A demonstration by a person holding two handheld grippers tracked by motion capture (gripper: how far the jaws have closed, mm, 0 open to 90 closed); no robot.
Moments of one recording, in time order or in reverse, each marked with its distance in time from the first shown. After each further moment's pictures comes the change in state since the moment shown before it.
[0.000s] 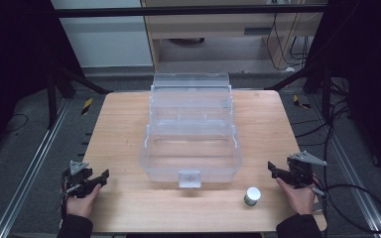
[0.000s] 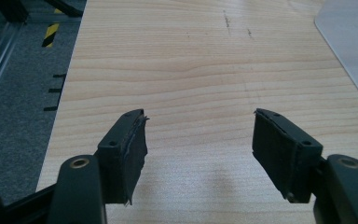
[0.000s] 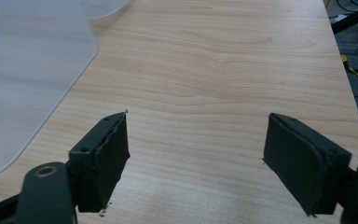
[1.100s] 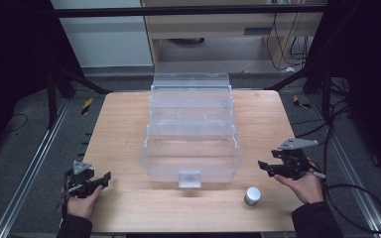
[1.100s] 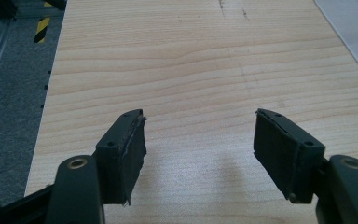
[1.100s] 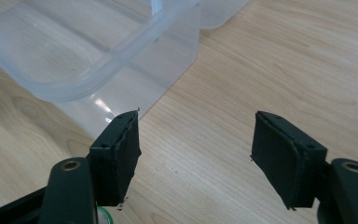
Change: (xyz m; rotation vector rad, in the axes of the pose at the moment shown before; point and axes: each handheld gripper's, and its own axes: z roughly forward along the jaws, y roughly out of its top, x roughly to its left) left arm -0.002 -0.002 0.005 0.048 -0.017 0.048; right arm 0.033 0.062 -0.029 0.142 0.257 -0.288
